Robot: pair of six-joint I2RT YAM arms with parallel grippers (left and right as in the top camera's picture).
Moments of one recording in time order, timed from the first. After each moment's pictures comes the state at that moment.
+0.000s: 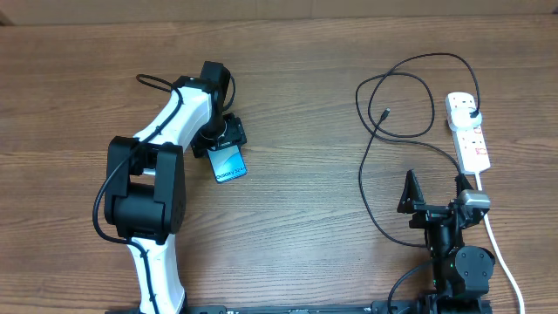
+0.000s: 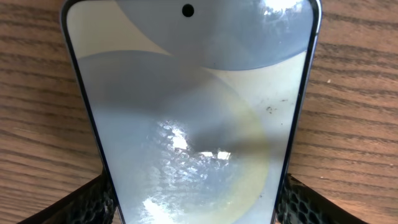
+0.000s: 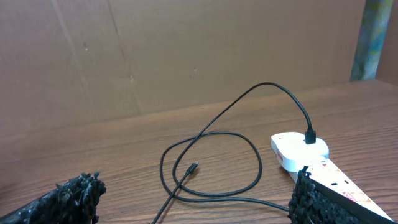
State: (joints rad) left arm -0.19 2.15 1.55 -0.96 0.03 -0.51; right arm -0.03 0.01 0.02 -0.03 0.01 0.15
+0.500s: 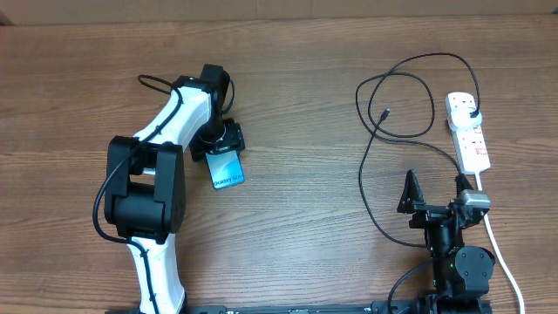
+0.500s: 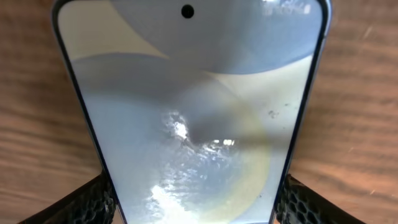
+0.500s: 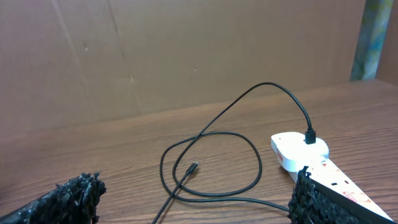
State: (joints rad) left arm -0.19 2.15 1.55 -1.04 0.05 -0.46; right arm -0.03 0.01 0.02 -0.03 0.01 0.15
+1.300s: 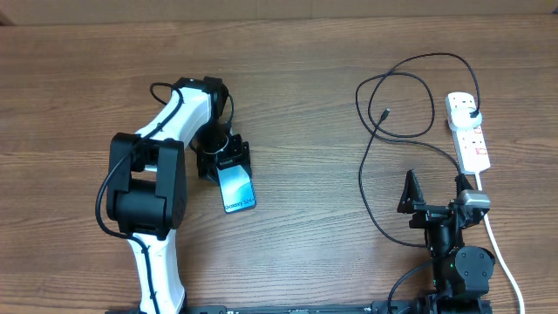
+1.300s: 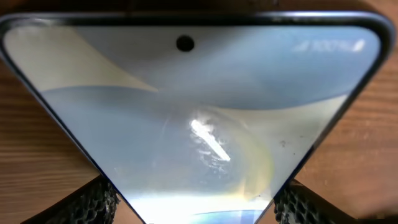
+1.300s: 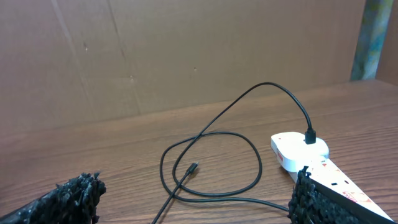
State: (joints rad) left arm -0.19 2.18 1.55 -1.24 0.32 -0.30; right arm -0.03 0.01 0.02 -0.03 0.01 0.15
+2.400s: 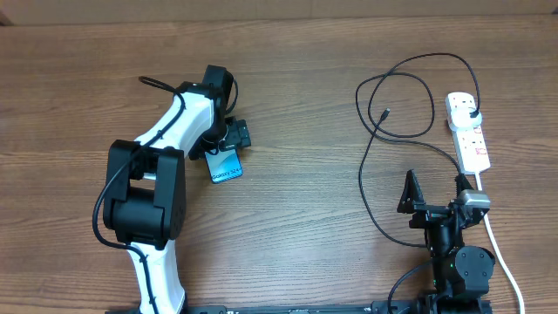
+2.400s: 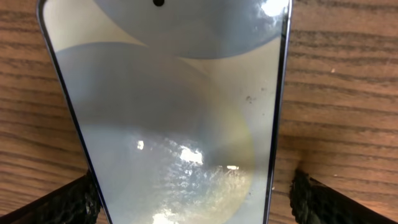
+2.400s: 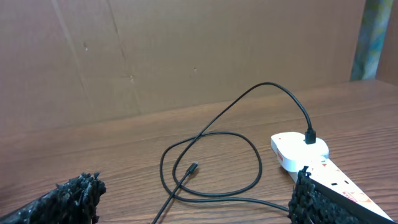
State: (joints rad) left arm -0.21 2.12 1.48 -0.90 -0.02 -0.48; right arm -0.03 0.01 0.02 -0.03 0.01 0.15
